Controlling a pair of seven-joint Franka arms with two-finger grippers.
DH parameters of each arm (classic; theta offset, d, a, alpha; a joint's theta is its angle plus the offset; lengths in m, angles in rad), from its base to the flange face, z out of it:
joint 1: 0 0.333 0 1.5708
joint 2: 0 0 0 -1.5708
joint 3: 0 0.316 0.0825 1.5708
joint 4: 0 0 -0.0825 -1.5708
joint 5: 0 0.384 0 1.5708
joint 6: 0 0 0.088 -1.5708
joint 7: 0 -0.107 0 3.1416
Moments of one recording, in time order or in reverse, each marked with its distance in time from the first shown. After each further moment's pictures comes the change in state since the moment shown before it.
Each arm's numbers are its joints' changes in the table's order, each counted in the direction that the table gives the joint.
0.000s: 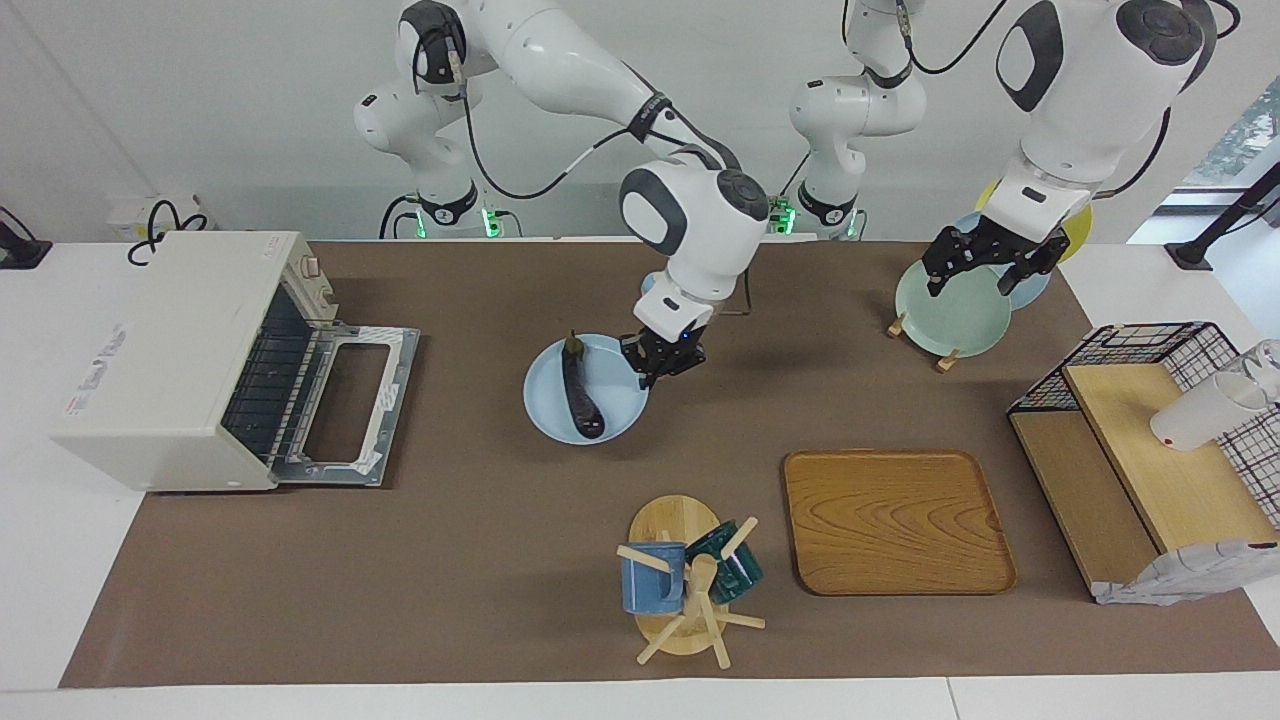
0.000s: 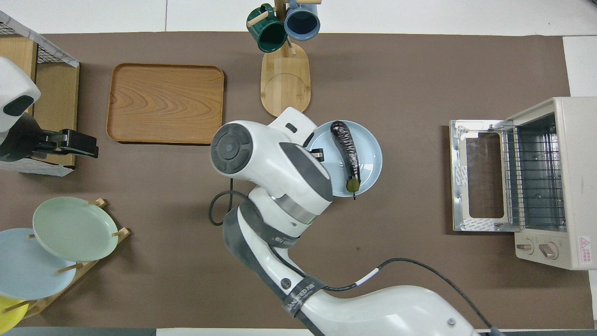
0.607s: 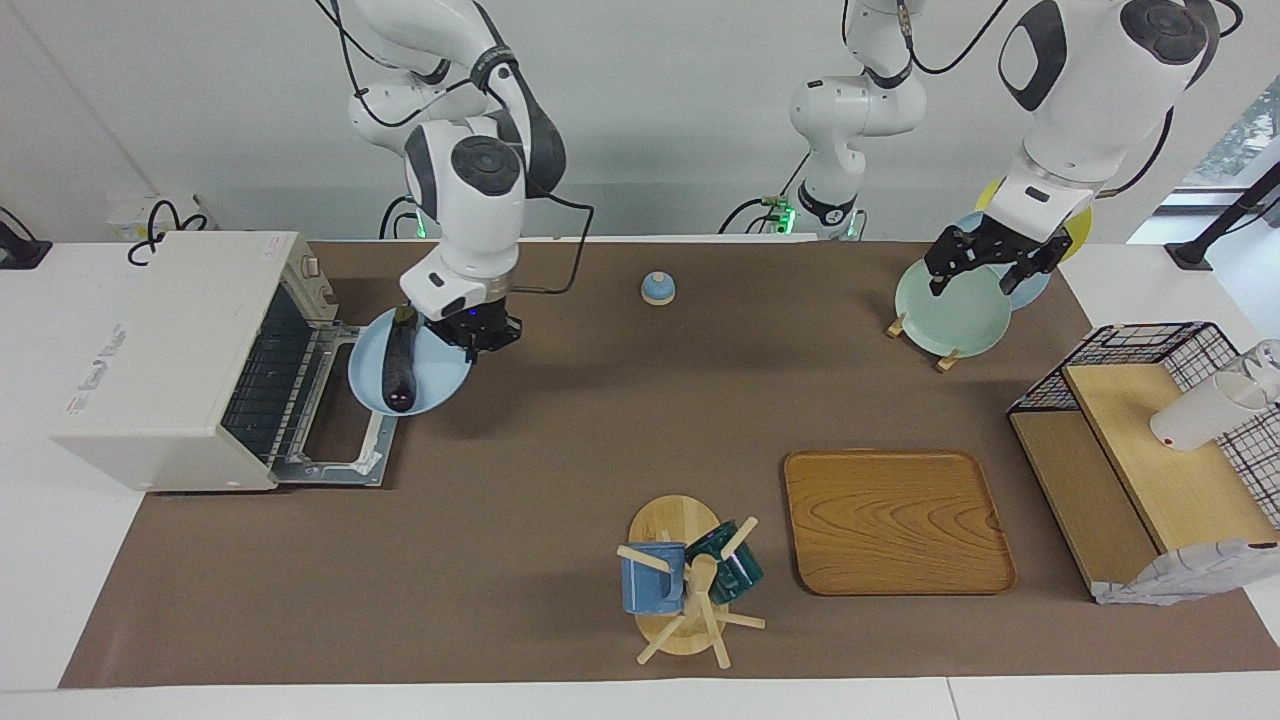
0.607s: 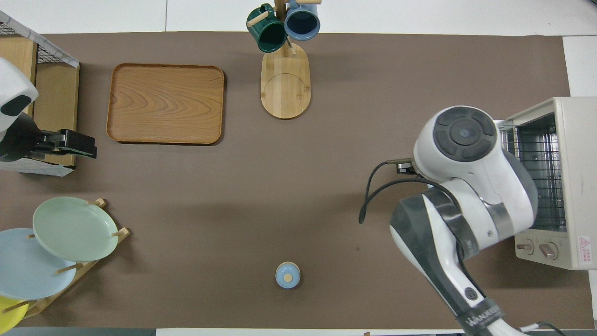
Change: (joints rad) left arm 0.001 0.000 0.003 0.000 0.000 -0.003 0.000; right arm -0.336 0.498 -0.002 -0.642 -0.001 0.177 0.259
